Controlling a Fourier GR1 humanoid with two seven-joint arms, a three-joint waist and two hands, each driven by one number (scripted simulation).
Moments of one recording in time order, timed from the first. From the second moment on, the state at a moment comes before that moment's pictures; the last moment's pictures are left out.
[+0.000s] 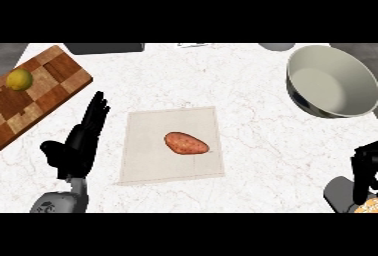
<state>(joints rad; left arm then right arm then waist) -0.09 0.13 -0.06 -1.57 0.01 0.13 0.07 -0.05 -1.26 0.38 -2.11 -0.46 -0.29 -0.38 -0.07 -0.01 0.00</state>
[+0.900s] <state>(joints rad) -0.18 0.10 -0.08 -1.54 0.00 0.10 0.11 -0.15 -1.34 0.03 -1.77 -0.52 -0.09 -0.19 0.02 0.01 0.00</state>
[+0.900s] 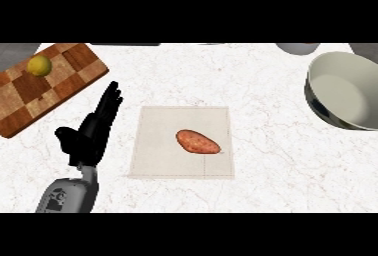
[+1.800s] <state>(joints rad) -0.18 0.07 -0.10 -1.52 -0.03 0.09 0.08 -0.63 -0.94 0.26 -0.92 0.03 -0.08 -0.41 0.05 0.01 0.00</state>
